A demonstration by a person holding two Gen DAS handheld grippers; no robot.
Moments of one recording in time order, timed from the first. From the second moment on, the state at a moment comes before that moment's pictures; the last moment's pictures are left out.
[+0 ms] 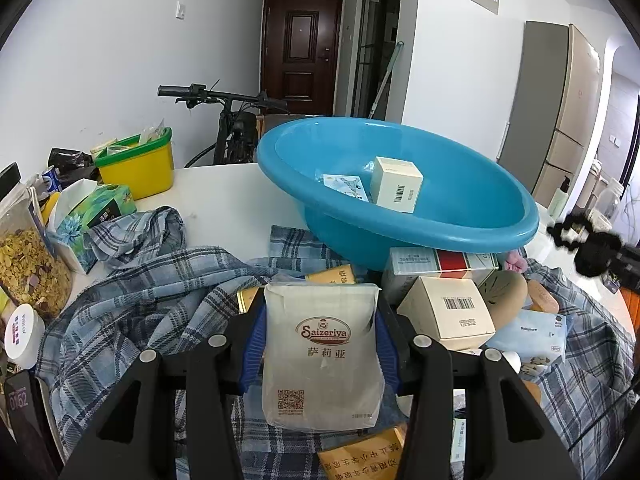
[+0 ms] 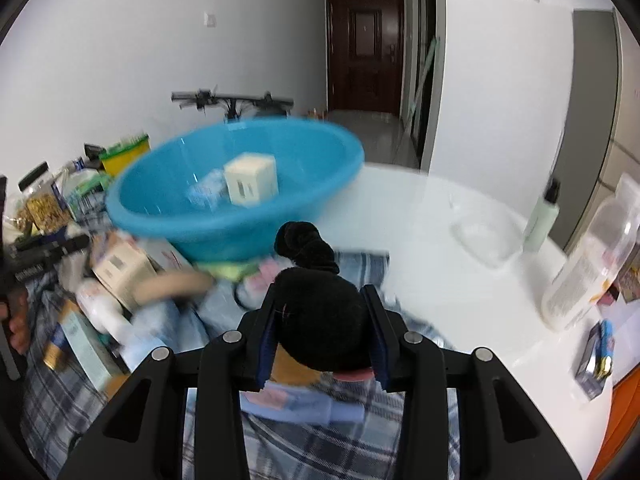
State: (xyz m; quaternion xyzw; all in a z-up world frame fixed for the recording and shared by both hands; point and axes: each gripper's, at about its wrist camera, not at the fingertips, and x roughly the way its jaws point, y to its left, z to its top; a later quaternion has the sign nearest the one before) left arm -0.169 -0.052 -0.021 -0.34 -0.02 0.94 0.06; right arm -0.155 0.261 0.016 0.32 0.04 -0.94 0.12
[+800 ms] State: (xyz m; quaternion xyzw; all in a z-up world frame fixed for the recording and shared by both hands) left arm -0.171 -0.055 -0.024 -0.34 -0.02 0.94 0.05; right arm -0.205 0.174 0.146 0.19 0.05 -0.96 0.20
